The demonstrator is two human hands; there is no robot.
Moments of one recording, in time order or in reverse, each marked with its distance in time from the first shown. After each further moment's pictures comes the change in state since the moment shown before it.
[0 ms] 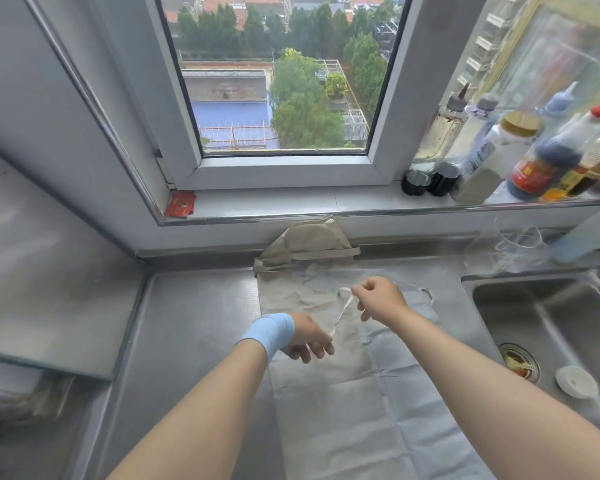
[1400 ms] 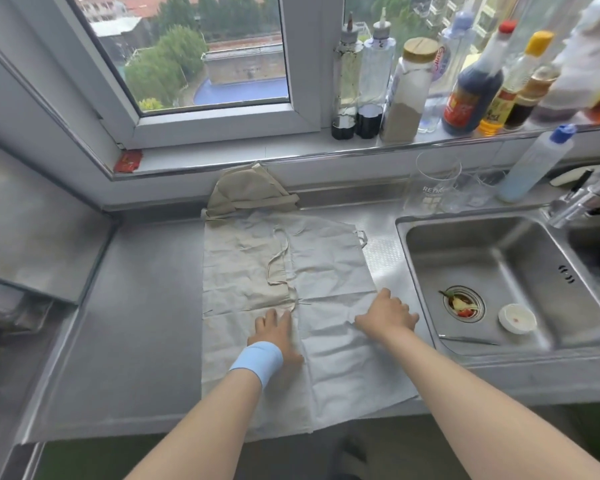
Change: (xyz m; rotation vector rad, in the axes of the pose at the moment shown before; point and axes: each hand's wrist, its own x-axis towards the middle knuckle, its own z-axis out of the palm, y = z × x) left_hand 0.055 0.007 0.236 0.547 0.585 -0.234; right_hand -0.081 0.215 -0.086 -0.549 -0.022 0.217
